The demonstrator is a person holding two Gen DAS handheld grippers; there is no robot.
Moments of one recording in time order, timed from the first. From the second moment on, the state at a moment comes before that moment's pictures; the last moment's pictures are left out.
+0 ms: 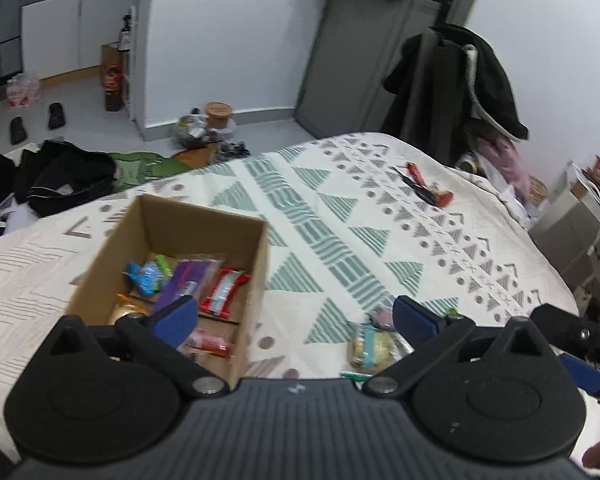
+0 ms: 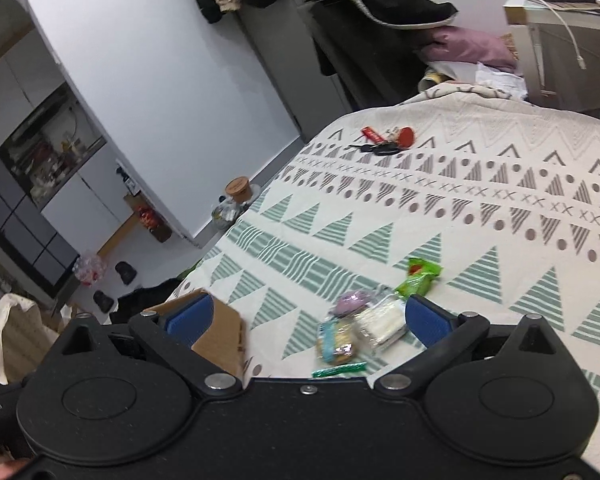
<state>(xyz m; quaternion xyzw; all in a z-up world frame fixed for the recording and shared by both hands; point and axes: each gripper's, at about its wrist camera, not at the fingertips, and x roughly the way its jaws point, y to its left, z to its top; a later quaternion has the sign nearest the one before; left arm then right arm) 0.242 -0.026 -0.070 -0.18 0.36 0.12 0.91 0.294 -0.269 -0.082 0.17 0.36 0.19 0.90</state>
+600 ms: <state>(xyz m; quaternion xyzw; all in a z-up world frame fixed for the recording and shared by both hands) 0.274 -0.065 -0.069 -0.16 0.37 0.13 0.90 0.317 -0.319 -0.101 0.19 0.37 0.19 0.89</state>
